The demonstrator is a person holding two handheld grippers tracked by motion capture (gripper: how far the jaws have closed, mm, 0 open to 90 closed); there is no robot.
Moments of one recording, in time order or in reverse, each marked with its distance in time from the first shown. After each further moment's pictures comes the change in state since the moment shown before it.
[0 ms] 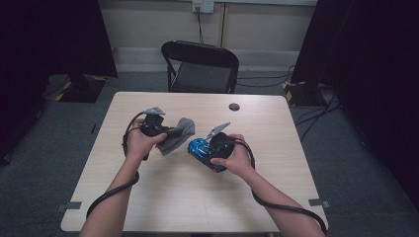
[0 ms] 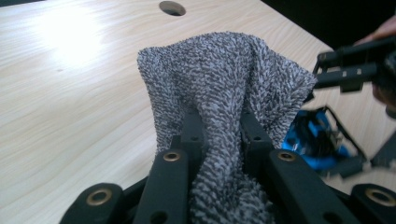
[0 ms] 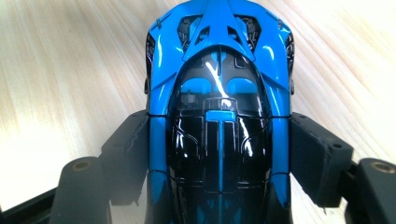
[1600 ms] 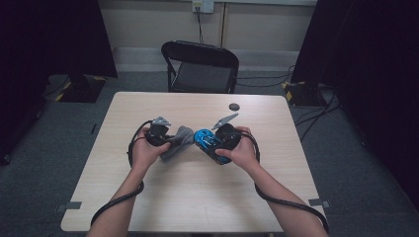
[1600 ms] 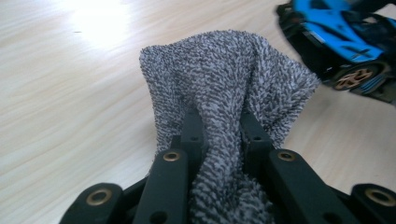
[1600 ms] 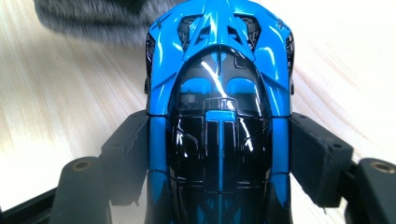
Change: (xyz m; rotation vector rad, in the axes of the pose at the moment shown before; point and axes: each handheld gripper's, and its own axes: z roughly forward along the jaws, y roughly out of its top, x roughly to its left) left arm -0.009 -0.029 0.019 0.066 0.115 0.048; right arm -0.019 0.008 -0.022 -0.034 -0.035 0.061
